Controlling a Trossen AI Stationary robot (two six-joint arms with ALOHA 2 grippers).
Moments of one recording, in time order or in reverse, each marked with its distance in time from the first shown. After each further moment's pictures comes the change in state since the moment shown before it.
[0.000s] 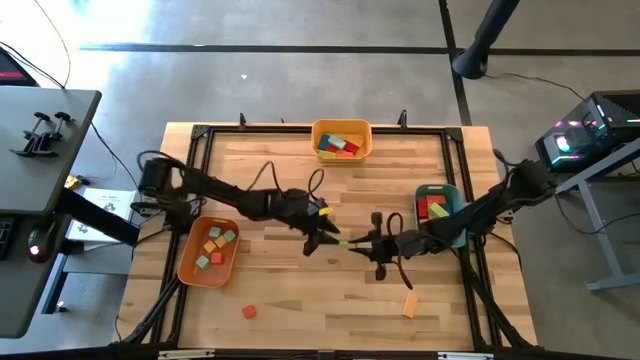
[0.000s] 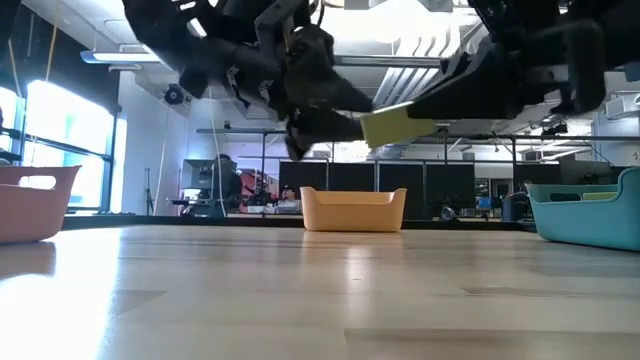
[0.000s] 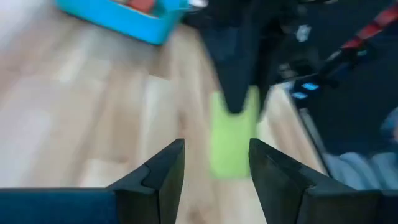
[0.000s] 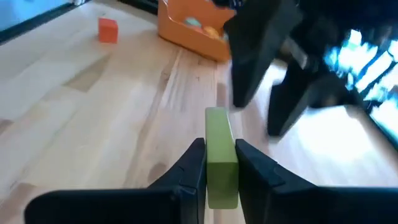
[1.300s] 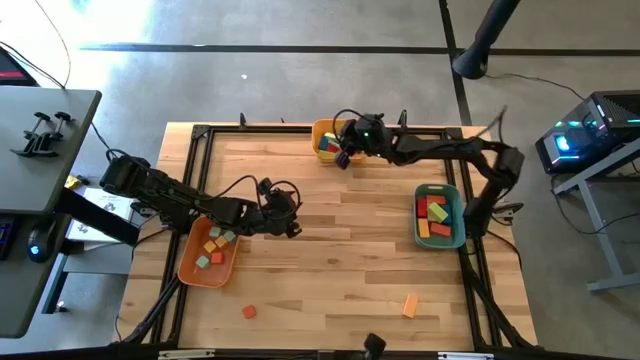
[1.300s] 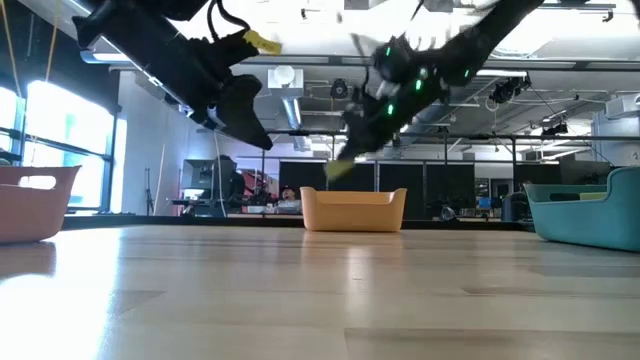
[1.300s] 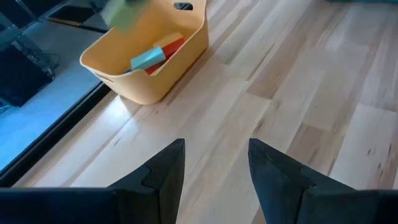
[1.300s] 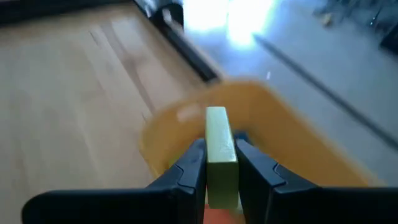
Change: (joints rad) left arm -0.168 -0.293 -0.145 -0.504 -1.077 0.064; right arm -0.895 0.237 0.552 -0.464 -0.313 0.176
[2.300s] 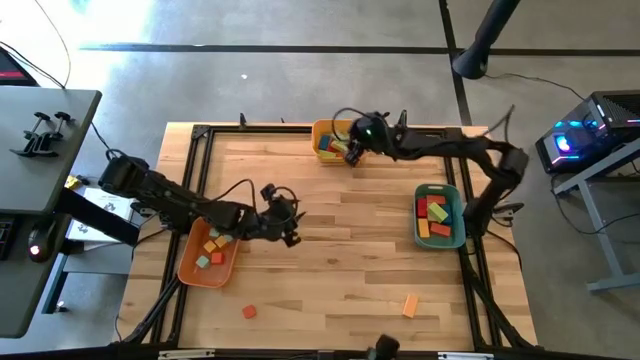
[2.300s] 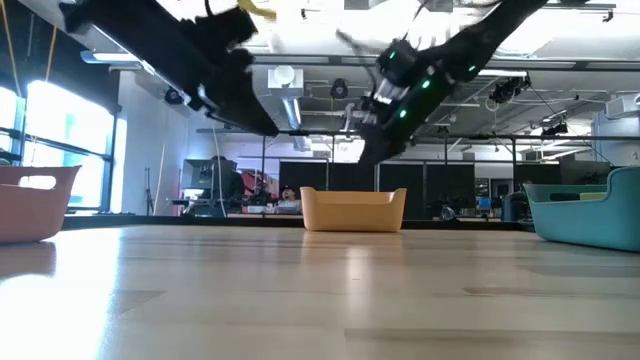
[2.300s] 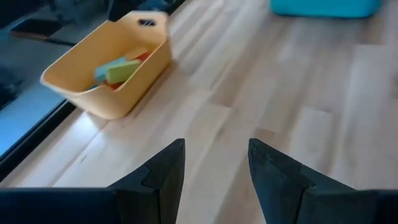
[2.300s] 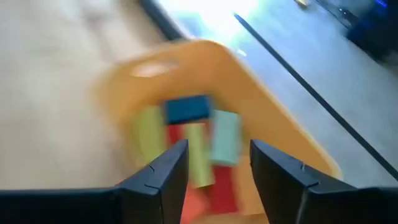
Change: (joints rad) left arm -0.054 -0.011 0.001 0.056 0.065 0.044; right arm -0.035 -0.025 0.003 -0.174 0.106 -0.067
